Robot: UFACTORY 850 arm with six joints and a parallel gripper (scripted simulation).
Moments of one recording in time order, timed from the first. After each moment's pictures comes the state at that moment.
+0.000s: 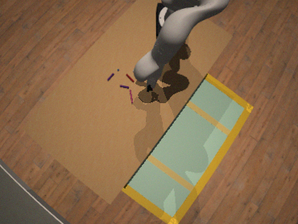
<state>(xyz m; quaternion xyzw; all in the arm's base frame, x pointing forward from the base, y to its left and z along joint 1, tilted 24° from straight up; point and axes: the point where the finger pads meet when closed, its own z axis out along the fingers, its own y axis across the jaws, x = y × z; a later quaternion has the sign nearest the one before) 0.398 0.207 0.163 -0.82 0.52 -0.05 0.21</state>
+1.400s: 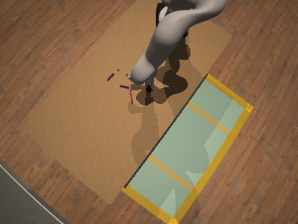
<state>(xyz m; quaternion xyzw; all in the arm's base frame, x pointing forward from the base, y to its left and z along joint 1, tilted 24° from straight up) 0.410 0.189 0.157 -0.91 0.36 -0.08 0.18</state>
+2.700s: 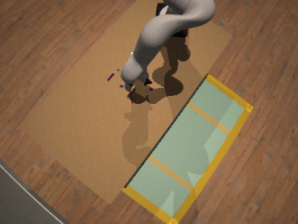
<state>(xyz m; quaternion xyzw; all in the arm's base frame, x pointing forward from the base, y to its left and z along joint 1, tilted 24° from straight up) 0.435 0.141 0.139 -0.98 -0.11 -0.13 0.12</state>
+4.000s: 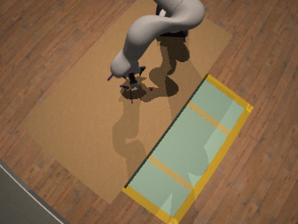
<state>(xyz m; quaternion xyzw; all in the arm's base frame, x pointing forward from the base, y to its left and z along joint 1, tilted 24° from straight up) 0.451 0.093 0.122 -0.83 -0.52 -0.17 0.06</state>
